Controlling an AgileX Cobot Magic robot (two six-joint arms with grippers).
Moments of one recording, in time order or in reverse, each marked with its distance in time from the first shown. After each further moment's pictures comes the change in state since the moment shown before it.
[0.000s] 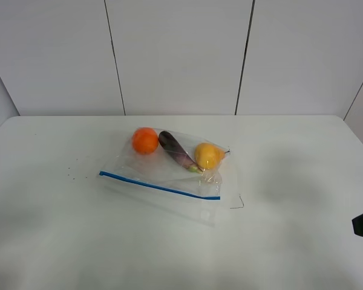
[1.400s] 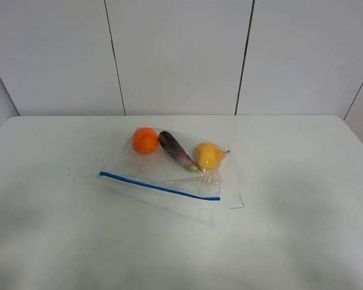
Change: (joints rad) left arm 0.000 0.000 0.000 0.000 0.000 0.000; right arm 0.000 -0.605 0.045 -0.035 -0.014 0.034
